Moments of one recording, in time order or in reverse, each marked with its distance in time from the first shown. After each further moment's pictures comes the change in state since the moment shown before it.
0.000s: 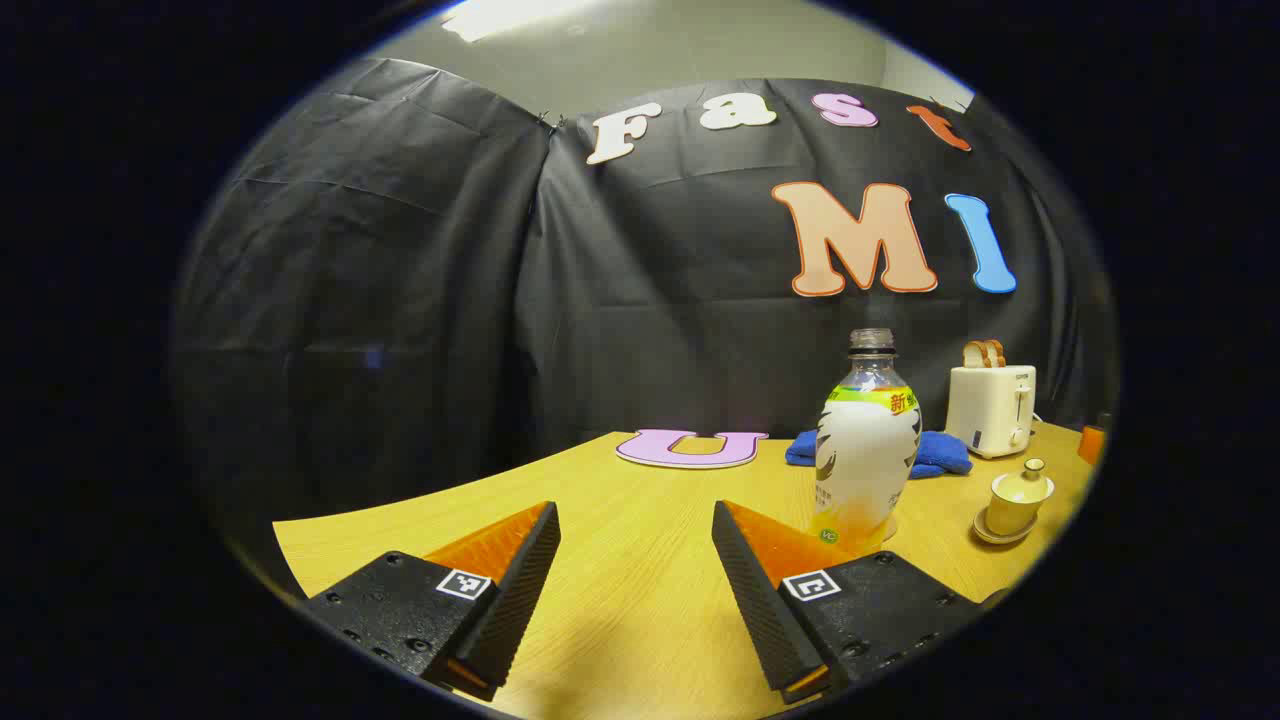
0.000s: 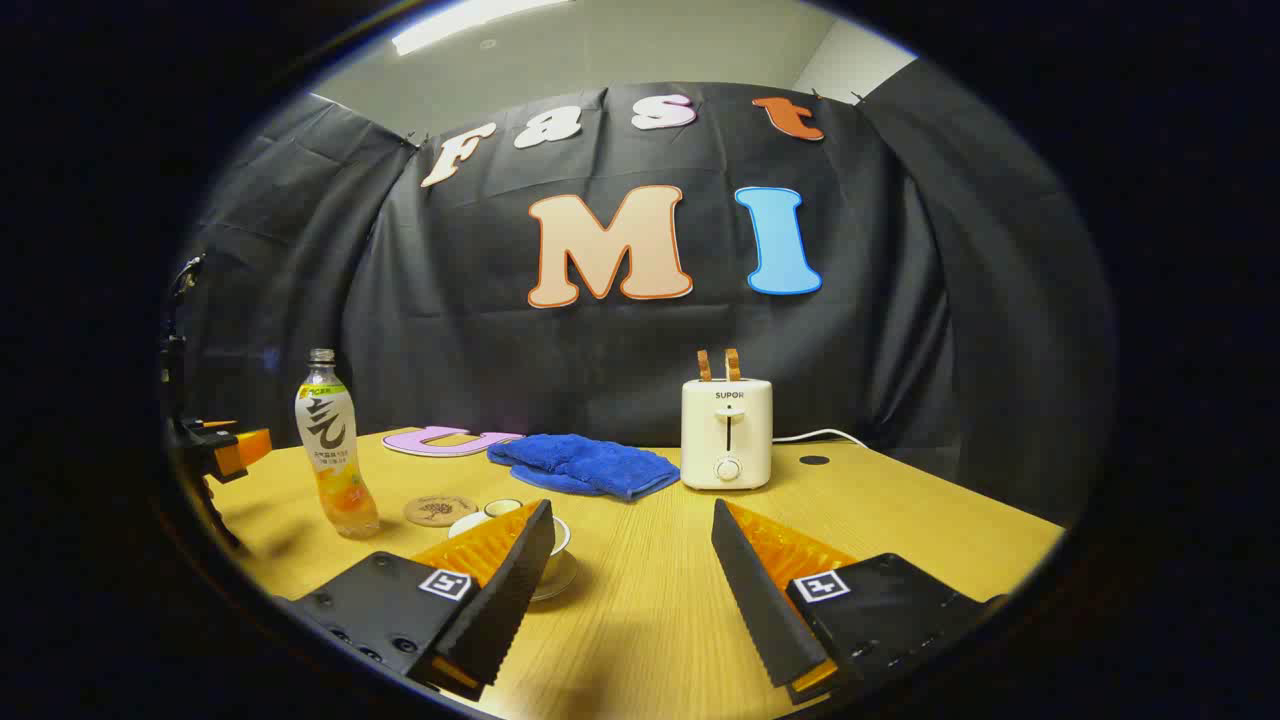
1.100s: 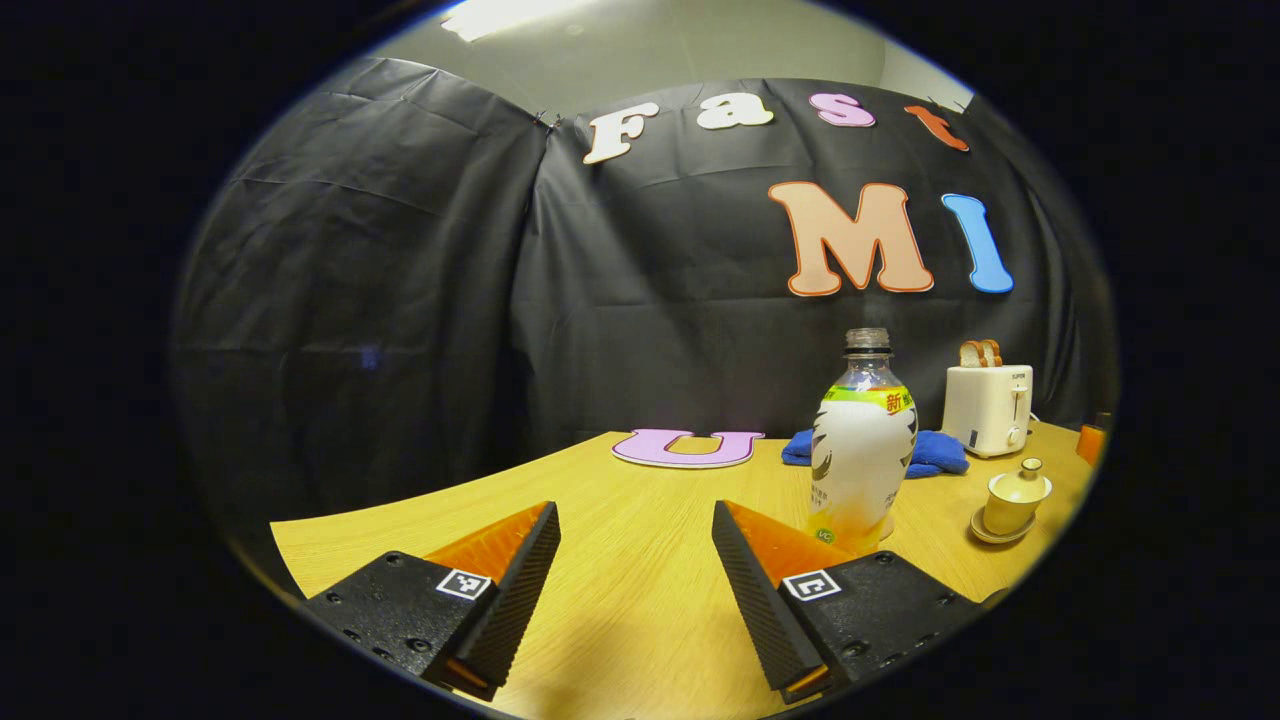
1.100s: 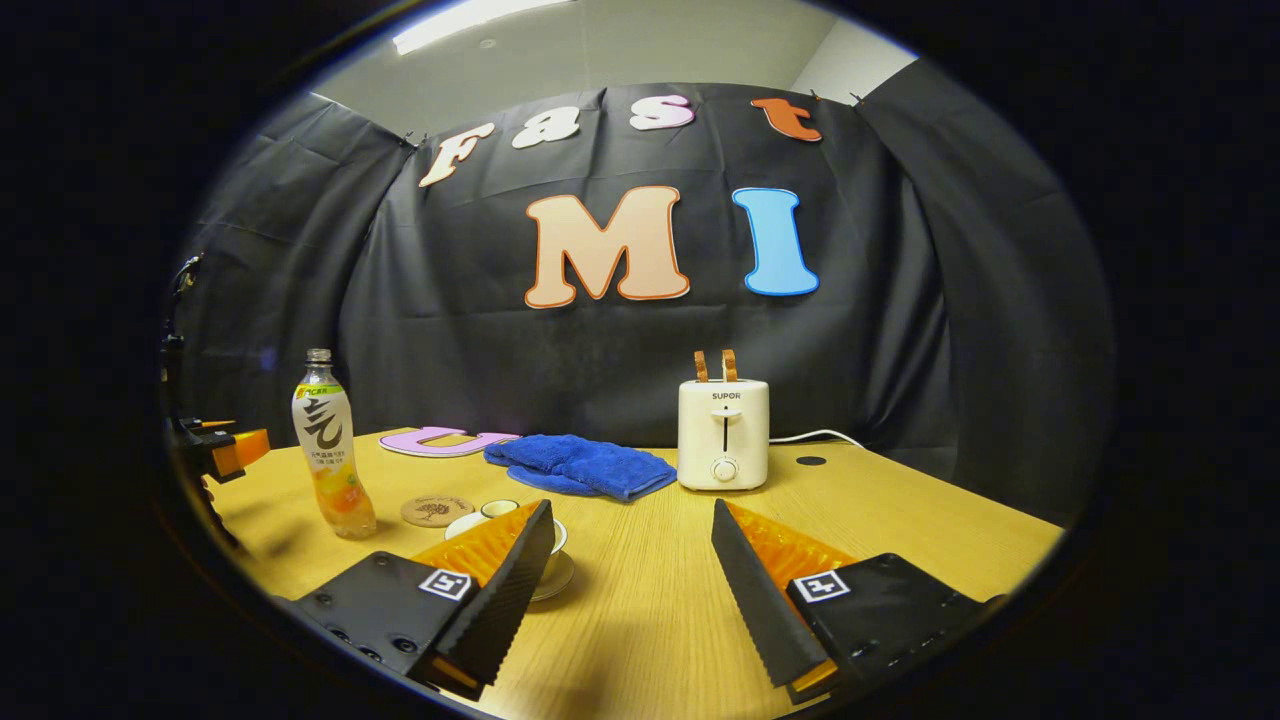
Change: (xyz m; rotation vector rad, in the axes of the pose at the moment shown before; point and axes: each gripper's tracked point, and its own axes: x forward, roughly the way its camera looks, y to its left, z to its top) left arm 0.001 -0.003 0.001 0.000 0.000 -0.012; right arm -0.001 -0.002 0.002 -0.002 -0.001 -0.007
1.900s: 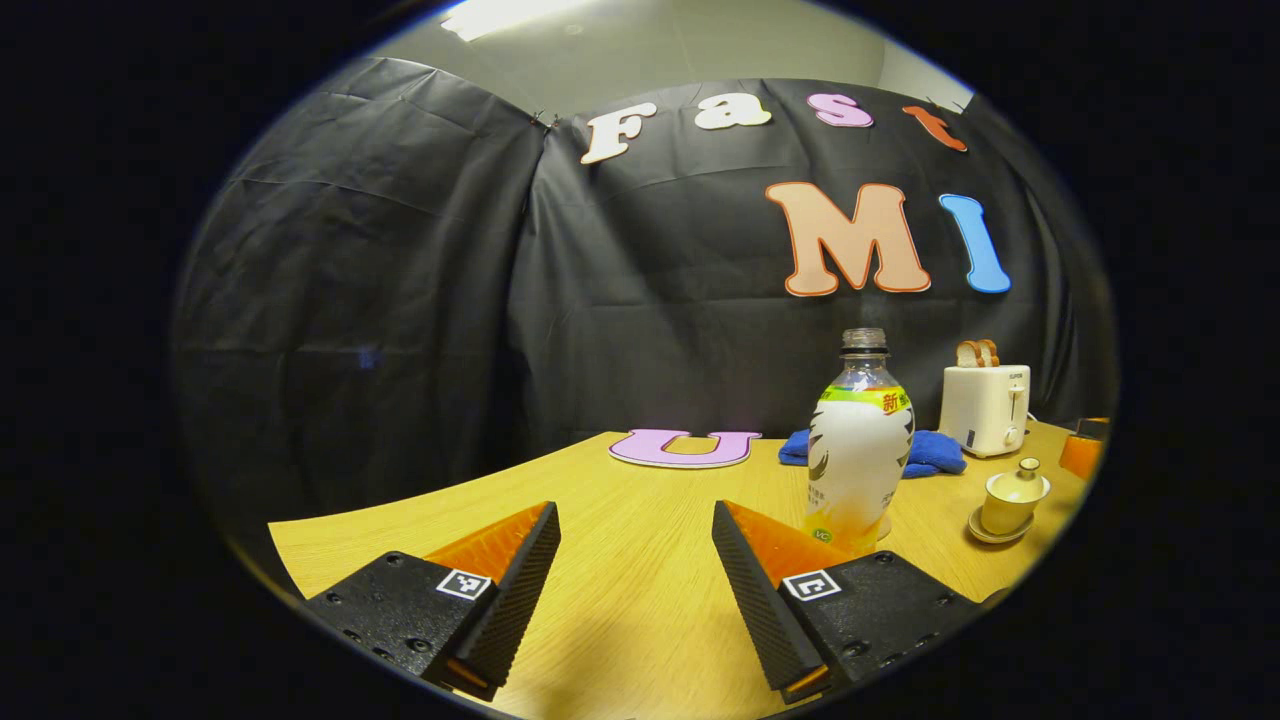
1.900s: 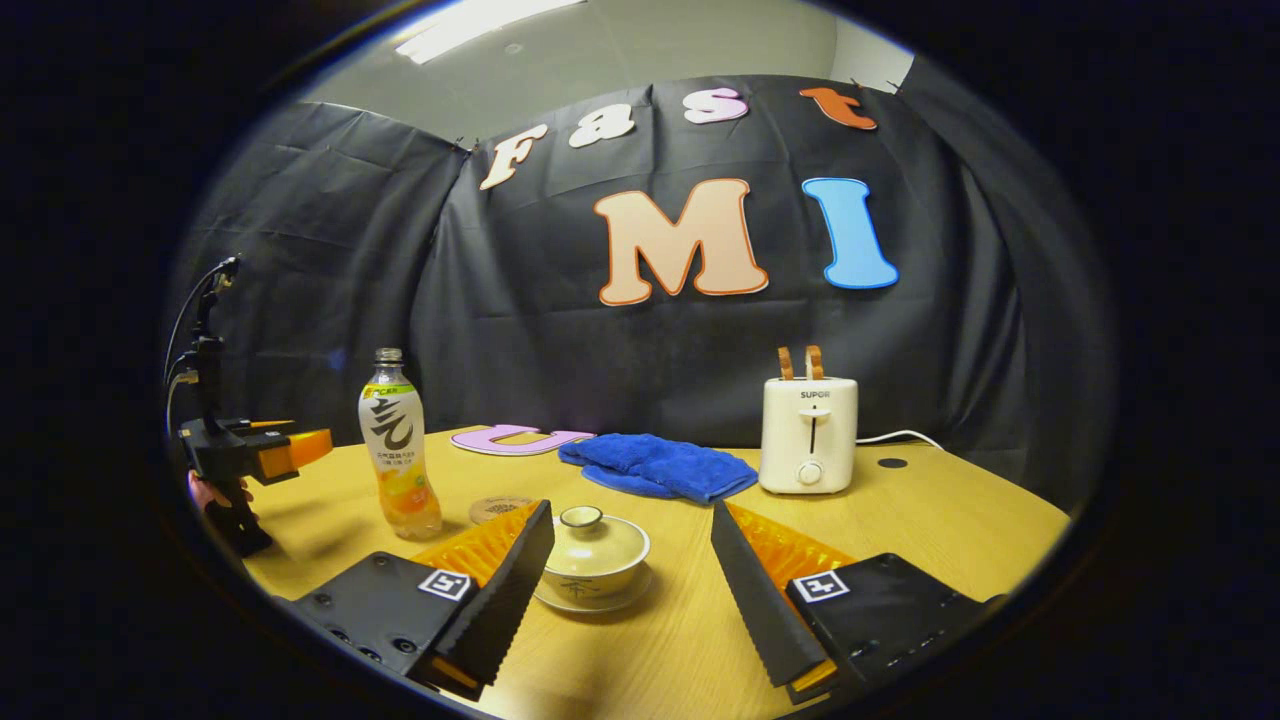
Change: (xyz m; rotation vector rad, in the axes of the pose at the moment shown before) left arm 0.000 -0.001 0.000 -0.001 -0.001 -0.011; right arm 0.012 0.057 -0.002 0.011 0.014 0.236
